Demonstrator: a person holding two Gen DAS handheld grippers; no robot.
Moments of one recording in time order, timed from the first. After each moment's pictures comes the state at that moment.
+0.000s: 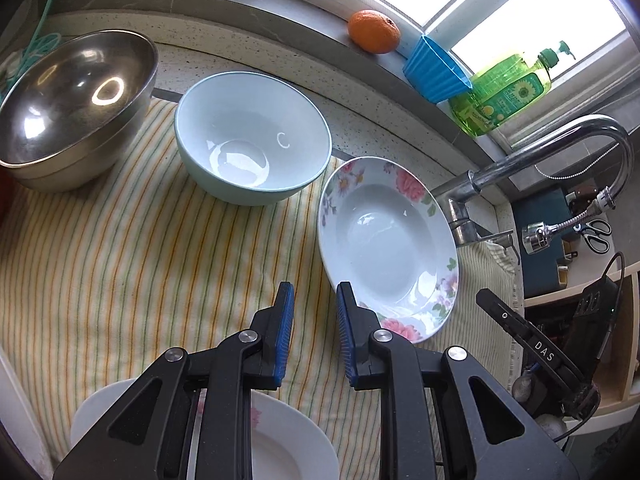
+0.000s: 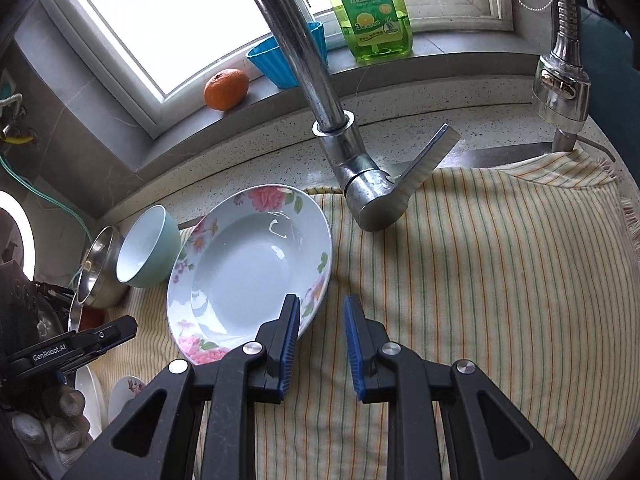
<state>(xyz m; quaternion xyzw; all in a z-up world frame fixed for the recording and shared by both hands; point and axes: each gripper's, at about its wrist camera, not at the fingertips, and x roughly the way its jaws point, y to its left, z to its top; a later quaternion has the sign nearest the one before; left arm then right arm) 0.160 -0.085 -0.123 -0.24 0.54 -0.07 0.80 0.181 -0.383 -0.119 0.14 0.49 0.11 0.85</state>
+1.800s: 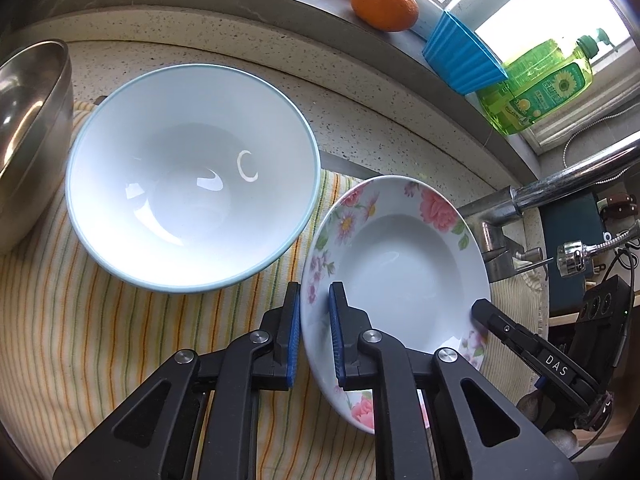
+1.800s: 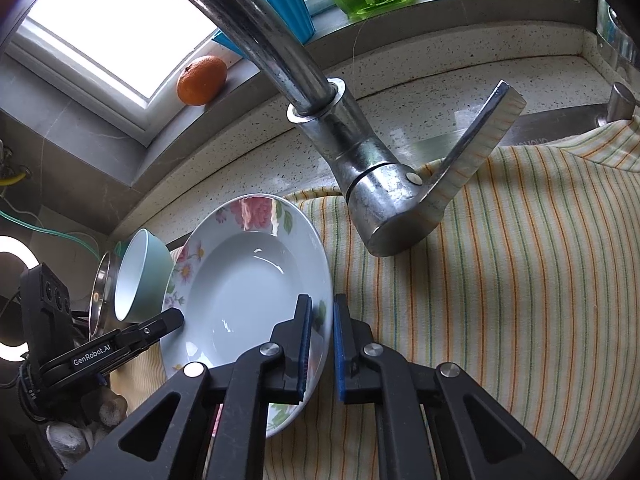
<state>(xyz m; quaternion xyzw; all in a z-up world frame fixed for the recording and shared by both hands) 0.221 -0.111 -0.157 -0.22 0.56 -0.05 0.80 0.235 -0.383 -0.162 0.20 0.53 0.14 0.81</state>
